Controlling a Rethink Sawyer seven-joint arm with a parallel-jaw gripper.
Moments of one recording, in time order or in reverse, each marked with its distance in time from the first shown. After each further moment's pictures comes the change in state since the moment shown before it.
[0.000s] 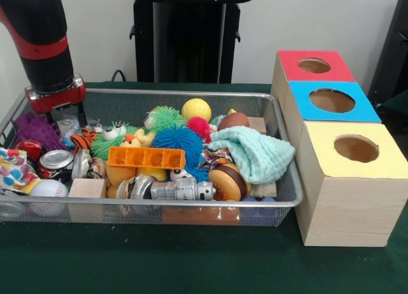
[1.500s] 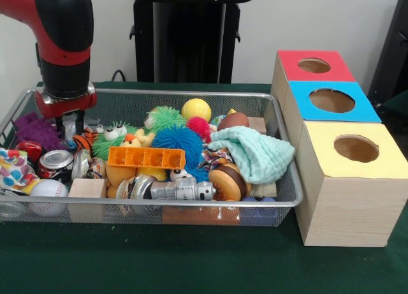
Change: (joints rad) arm 0.205 0.033 -0.165 -0.035 0.001 -0.119 0.001
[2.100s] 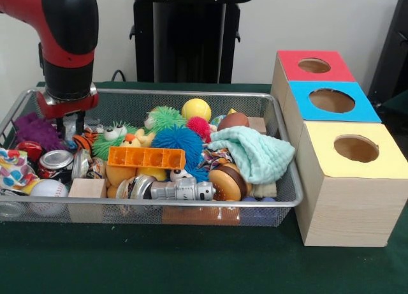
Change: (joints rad) arm 0.042 0.014 -0.039 -0.014 0.017 0.000 0.000
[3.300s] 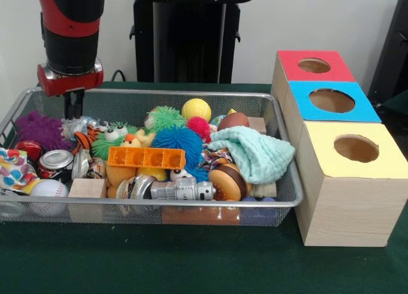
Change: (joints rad) arm 0.078 -0.127 -0.039 0.043 0.113 0.086 0.000
